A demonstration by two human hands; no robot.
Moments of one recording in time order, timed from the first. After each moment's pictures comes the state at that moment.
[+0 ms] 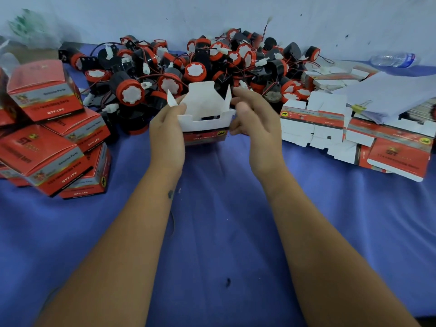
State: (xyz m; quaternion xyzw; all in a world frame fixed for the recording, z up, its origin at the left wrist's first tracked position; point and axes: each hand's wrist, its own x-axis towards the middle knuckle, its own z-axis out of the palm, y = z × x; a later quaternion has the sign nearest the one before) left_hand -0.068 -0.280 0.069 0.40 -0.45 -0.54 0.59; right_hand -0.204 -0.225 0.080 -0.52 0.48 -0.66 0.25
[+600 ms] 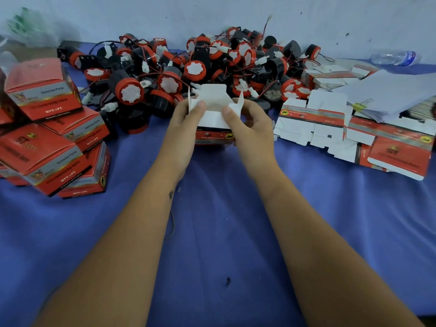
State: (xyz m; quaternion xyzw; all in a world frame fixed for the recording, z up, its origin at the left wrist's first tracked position) left_hand -0.075 -0.277 0.065 0.35 -0.56 -0.55 0.51; right_hand -0.198 -0.238 0.069 -0.45 0.57 -0.64 0.26
